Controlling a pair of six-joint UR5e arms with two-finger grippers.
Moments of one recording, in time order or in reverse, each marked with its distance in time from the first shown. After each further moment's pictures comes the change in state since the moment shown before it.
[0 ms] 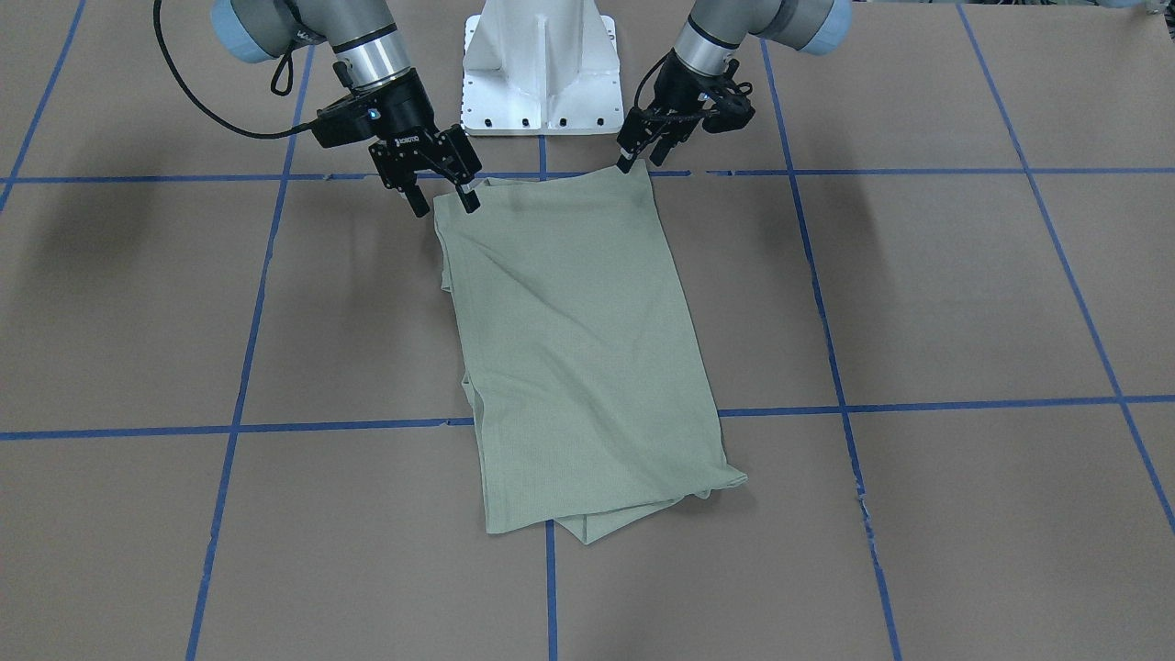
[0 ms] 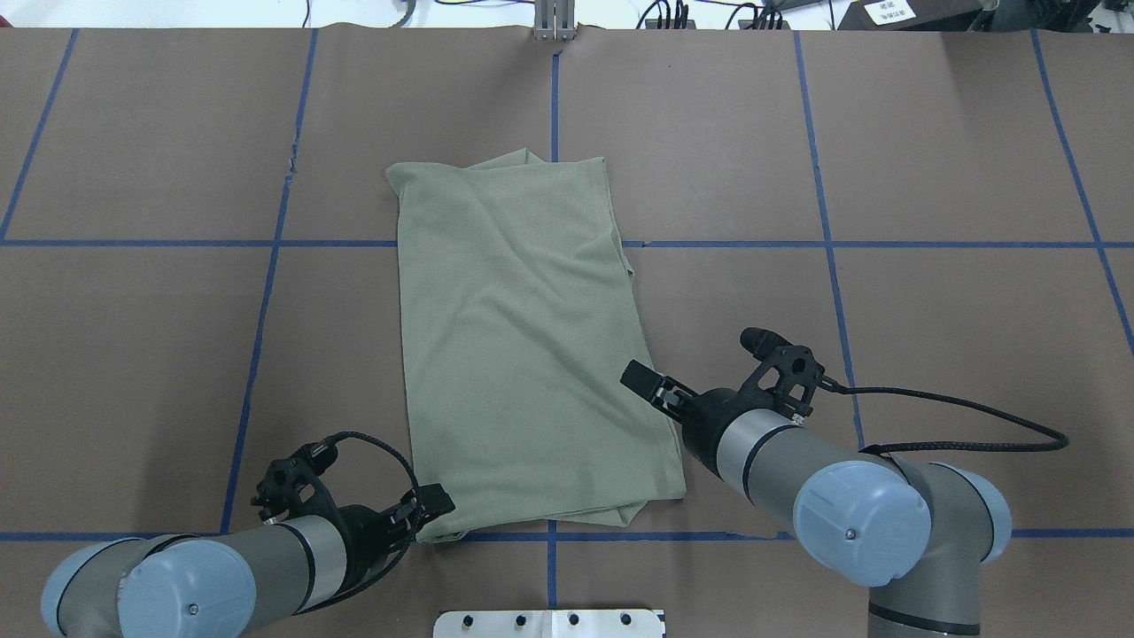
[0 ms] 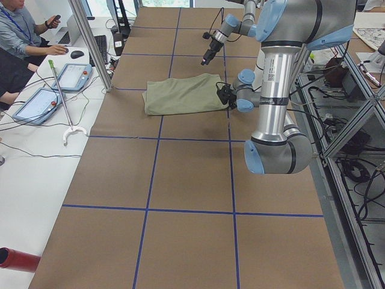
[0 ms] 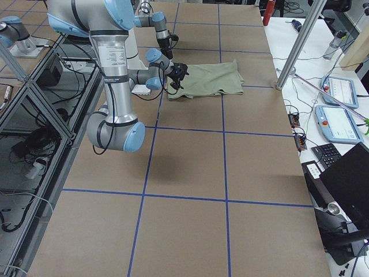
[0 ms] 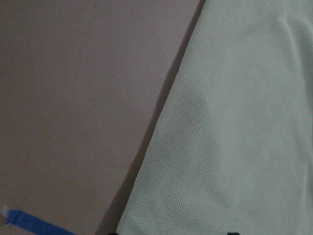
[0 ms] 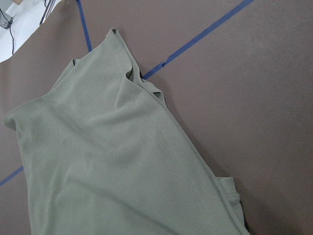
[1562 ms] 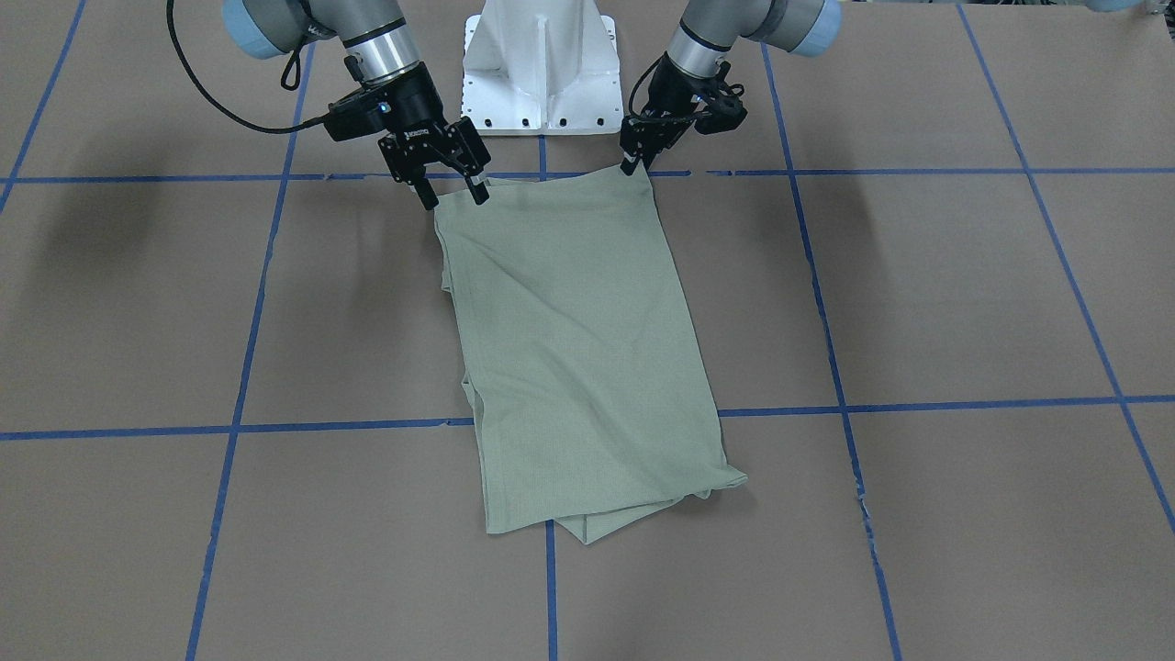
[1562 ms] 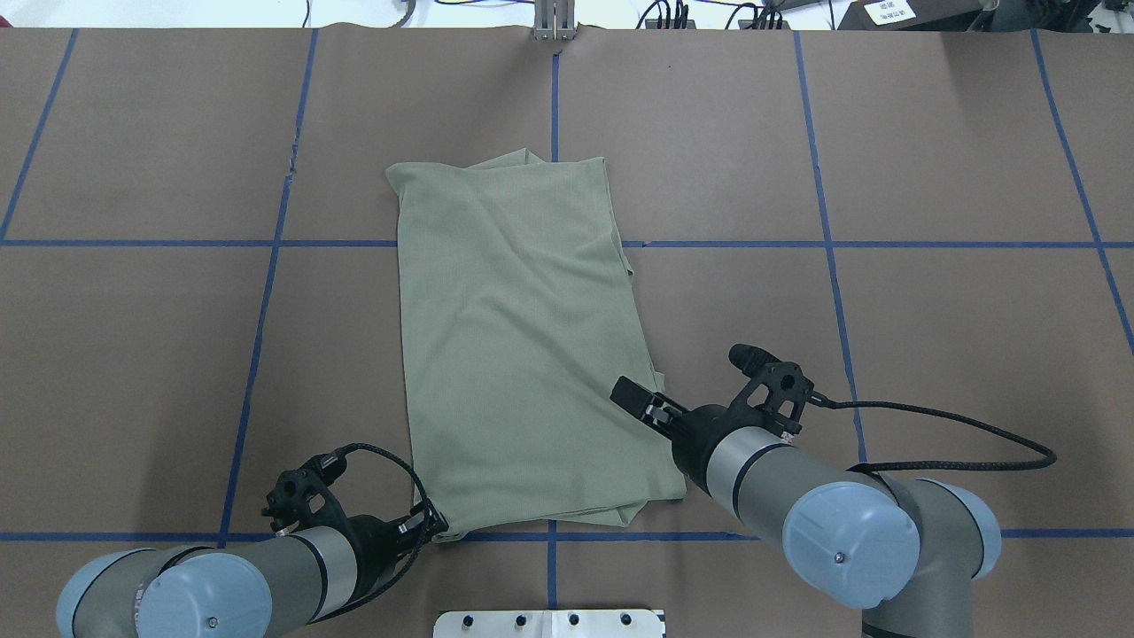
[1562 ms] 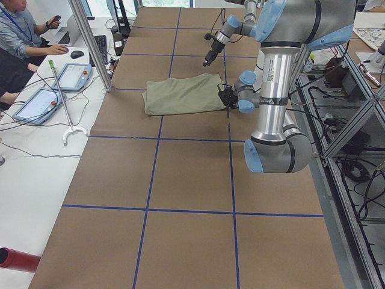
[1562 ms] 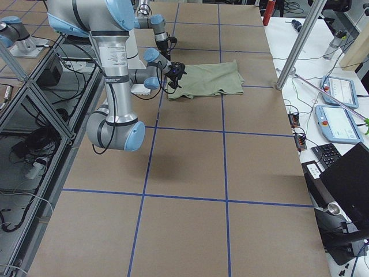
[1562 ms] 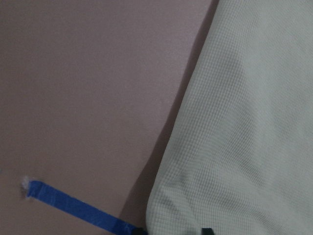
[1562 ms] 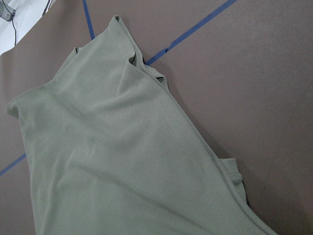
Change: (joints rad) left arm 0.018 -0.016 0.024 0.004 0.017 -0.005; right arm -0.039 0.010 -0.003 -0.003 -0.022 0.005
